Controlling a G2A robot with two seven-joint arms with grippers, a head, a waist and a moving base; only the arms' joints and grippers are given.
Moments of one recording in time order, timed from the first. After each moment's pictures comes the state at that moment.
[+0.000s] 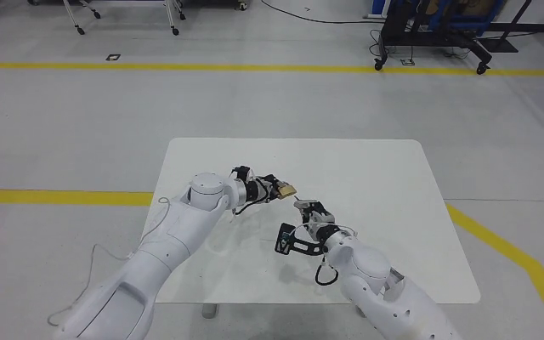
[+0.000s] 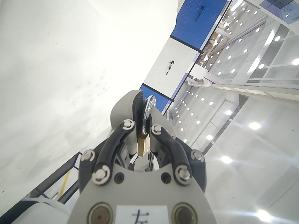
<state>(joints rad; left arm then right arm) 0.74 -1.35 -0.73 -0.90 -0.67 0.35 -0.67 -1.46 -1.10 0.93 -1.91 -2.31 -0.26 0.40</state>
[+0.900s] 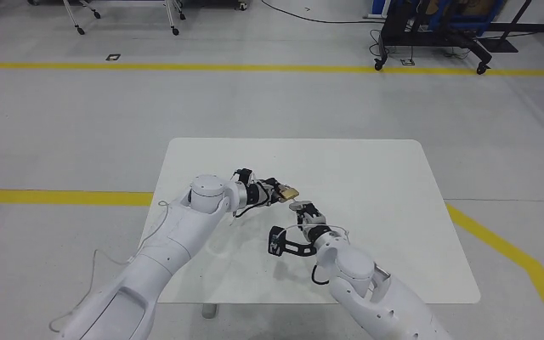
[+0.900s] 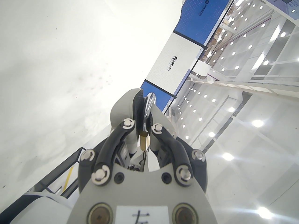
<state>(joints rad) 0.78 -1.35 -0.78 -0.93 -0.62 0.37 -0.71 -1.41 -1.15 0.87 -1.86 -2.41 -0.31 0.49</state>
